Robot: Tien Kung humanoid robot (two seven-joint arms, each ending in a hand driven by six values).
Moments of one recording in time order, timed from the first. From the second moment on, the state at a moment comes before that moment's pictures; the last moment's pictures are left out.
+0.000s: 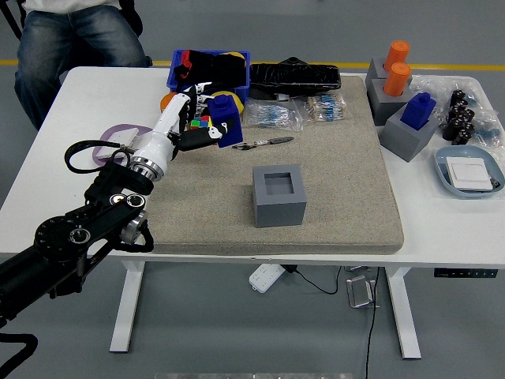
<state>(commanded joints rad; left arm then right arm) -0.70 0.19 -0.61 -0.93 0.82 0.35 -0.32 0.00 -0.42 1.24 0.39 -1.33 0.19 -0.25</state>
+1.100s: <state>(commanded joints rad) -0.59 0.15 -0.46 -0.74 0.76 0.49 -0.48 0.00 -0.41 1.25 0.39 -1.33 0.19 -0.25</state>
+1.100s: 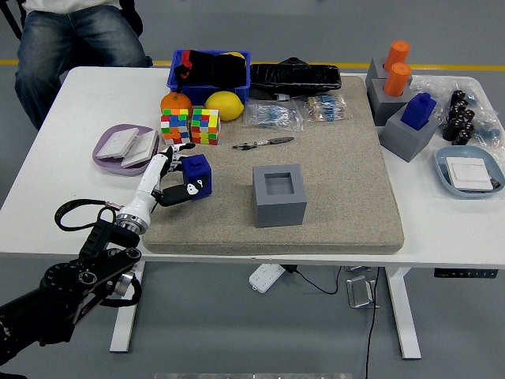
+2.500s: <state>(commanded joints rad) -0.60 0.17 -0.50 -0.83 0.78 0.48 -0.47 0.00 -0.41 1.26 0.39 -1.34 0.19 -0.25</state>
